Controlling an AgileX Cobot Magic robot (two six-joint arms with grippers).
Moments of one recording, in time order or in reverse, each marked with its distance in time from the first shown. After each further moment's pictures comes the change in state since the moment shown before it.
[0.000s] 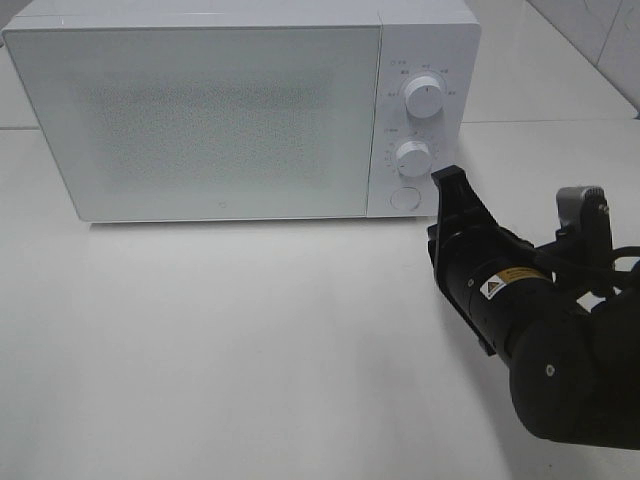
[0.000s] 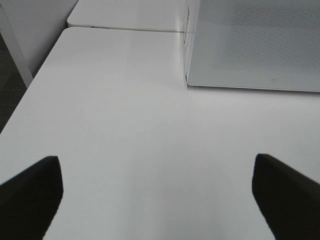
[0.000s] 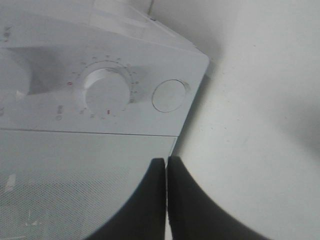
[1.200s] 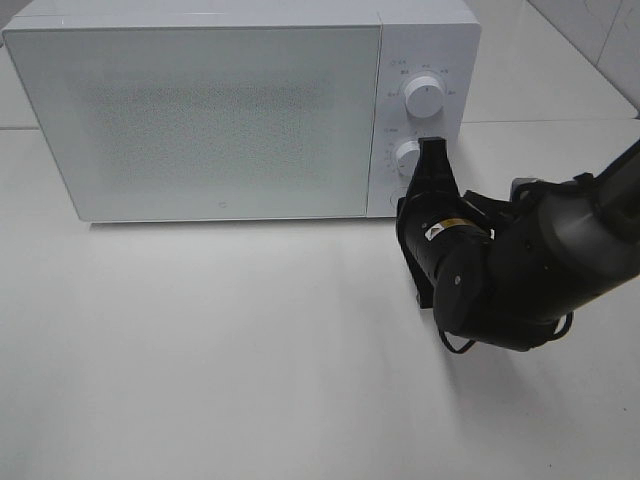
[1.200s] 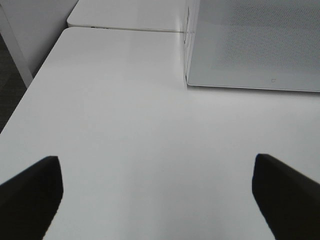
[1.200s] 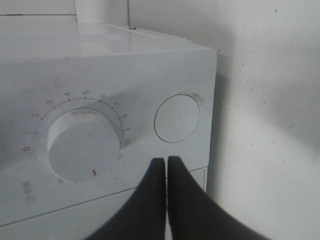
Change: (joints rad) left arm 0.000 0.000 0.000 0.000 0.000 0.000; right arm -0.136 0.206 -0.286 -0.045 0.095 0.203
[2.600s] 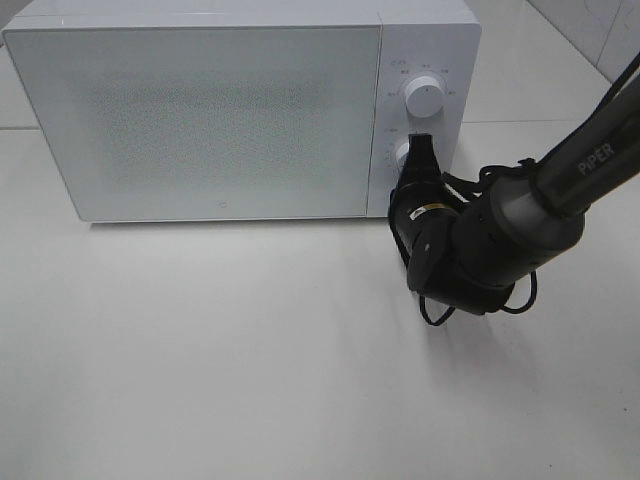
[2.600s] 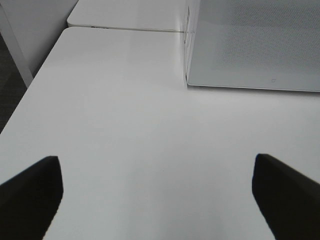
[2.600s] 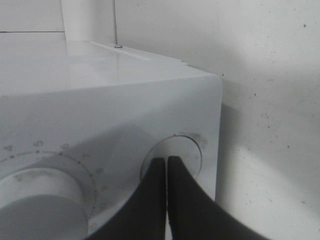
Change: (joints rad) left arm 0.000 0.000 0.000 0.000 0.000 0.000; right arm -0.078 0.128 -0.166 0.030 0.048 -0.070
